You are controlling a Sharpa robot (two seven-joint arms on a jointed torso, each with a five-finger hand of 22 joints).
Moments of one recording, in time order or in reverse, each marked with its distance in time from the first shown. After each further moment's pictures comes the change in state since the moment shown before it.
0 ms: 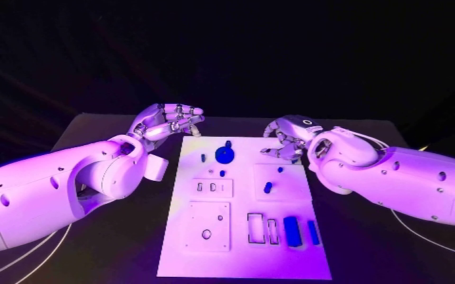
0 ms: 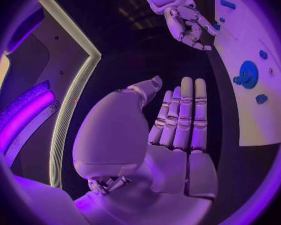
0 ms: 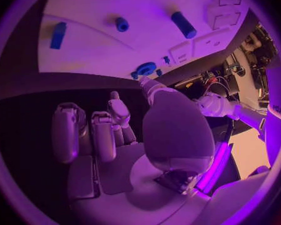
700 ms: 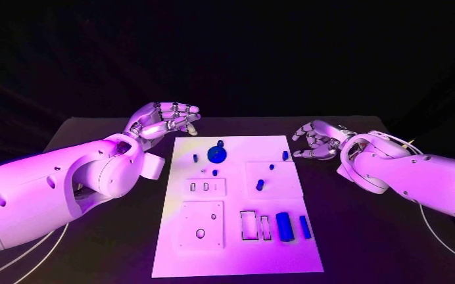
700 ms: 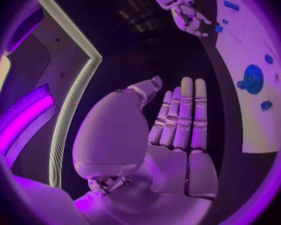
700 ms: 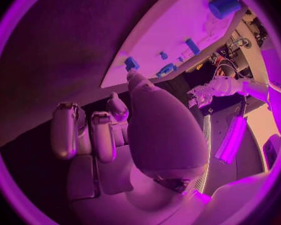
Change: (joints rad) left arm -0.002 0.013 -0.002 -0.020 -0.002 0.006 0.002; left_hand 0.000 0.000 0.000 0.000 0.000 -0.007 0.000 -0.004 0.000 0.000 0.000 0.000 0.000 -0.004 0.004 0.000 0.000 0.000 -0.004 0.004 0.000 0.001; right arm -0.059 -0.096 -0.007 -0.159 0.298 0.020 0.218; right_hand 0.230 0.032 -0.145 0.002 0.011 -0.033 0.007 0.000 -0.014 -0.041 0.009 -0.021 -0.024 0.000 0.000 0.000 0.000 0.000 -0.014 0.007 -0.025 0.001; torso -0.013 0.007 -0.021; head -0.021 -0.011
